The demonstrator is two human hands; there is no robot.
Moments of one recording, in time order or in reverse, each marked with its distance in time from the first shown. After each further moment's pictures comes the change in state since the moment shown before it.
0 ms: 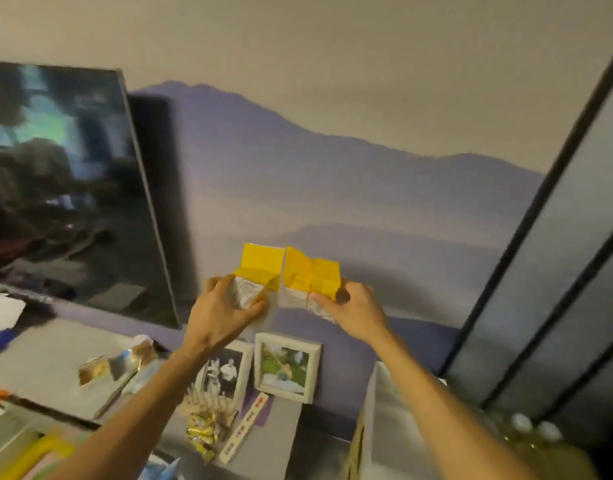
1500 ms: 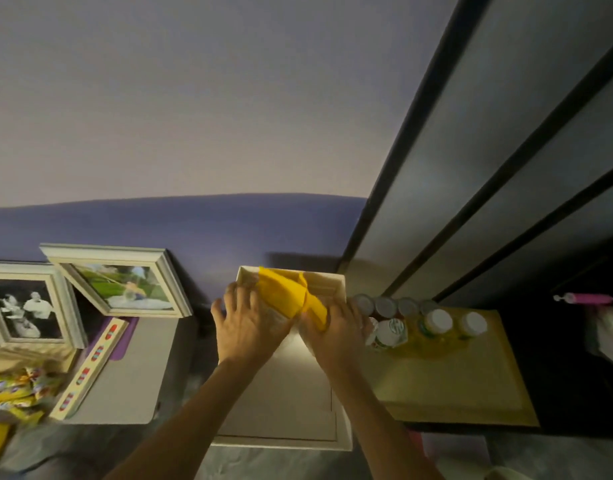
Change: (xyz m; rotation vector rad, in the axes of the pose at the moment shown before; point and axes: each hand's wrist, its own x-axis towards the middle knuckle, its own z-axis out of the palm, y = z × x) left_hand -0.075 0.035 0.572 0.436 -0.410 0.091; right_hand -0.123 0.495 0.069 -0.424 0.199 0.539
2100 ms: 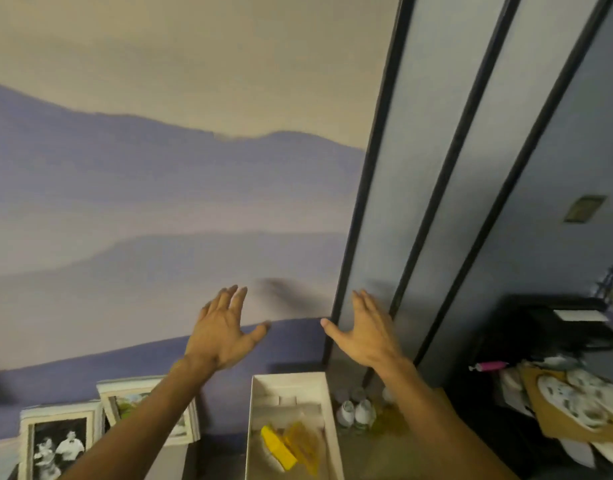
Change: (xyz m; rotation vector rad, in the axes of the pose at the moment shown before) left_hand 0.013 -0.007 -0.341 -0.124 0.114 0.320; right_hand 0.015 -0.148 -0.345 -0.104 -0.034 -0.077
